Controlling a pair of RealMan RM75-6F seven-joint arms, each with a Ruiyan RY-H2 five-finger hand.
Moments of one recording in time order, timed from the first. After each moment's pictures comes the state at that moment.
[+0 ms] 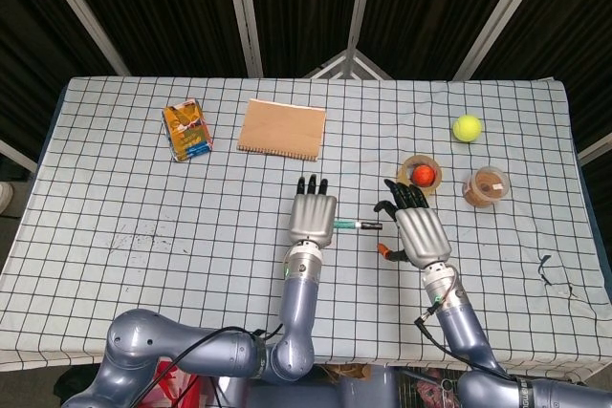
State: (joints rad) left arm -1.34 -2.16 -0.68 -1.34 0.33 1.40 1.19; right arm 0.53 -1.41 0.27 -1.88 -1.00 1.16 -0.53
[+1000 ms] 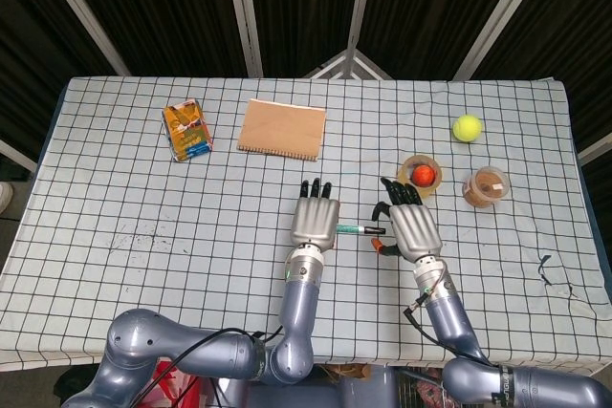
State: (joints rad) left arm -1.34 -2.16 -0.66 -1.35 0.33 1.39 1.15; right arm 0.60 -1.47 0.25 -1.80 -0.89 1.17 -0.53
